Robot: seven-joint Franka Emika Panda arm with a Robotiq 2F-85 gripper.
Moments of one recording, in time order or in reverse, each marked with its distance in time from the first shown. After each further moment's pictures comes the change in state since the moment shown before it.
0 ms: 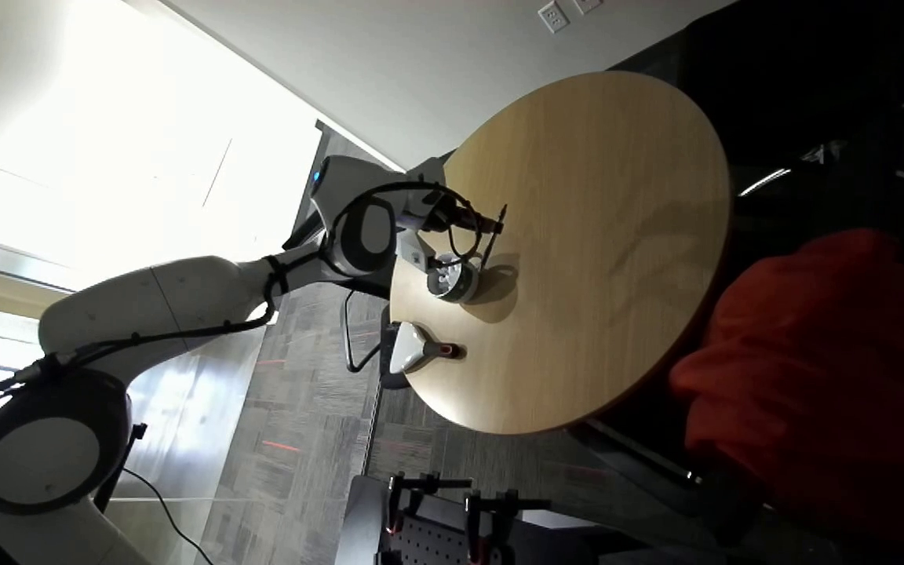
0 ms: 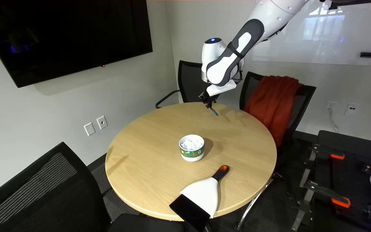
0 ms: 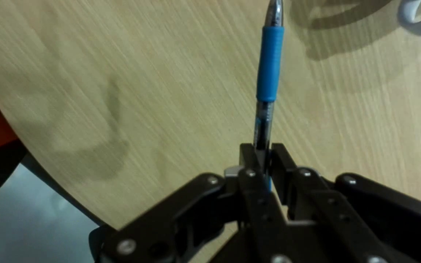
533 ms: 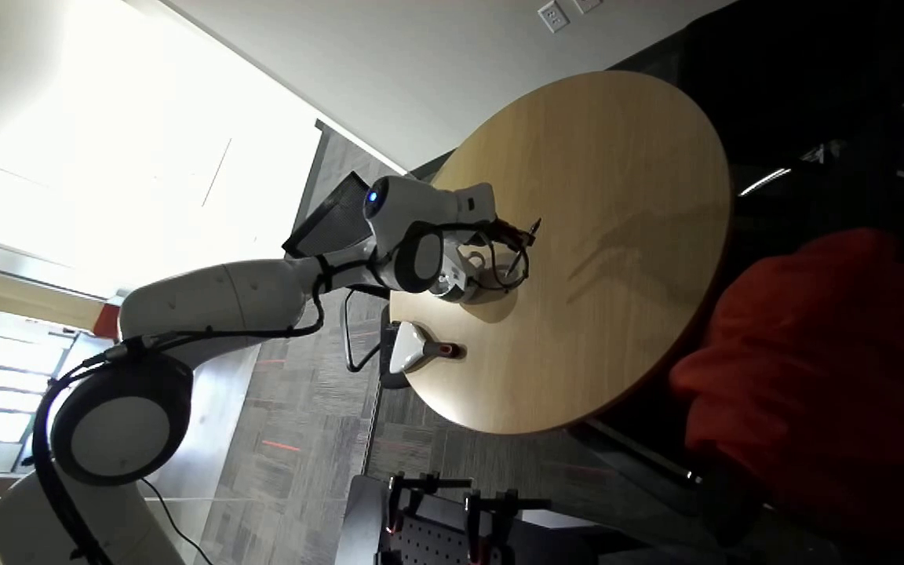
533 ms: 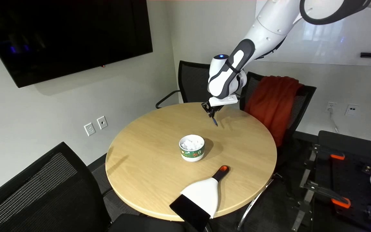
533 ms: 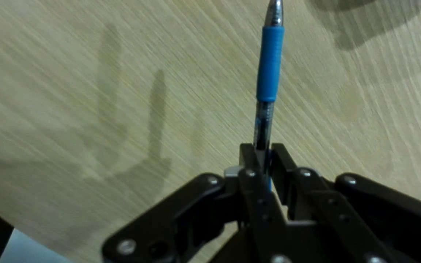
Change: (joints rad) arm -0.080 0.155 0.041 0.042 0.180 0.145 -0.002
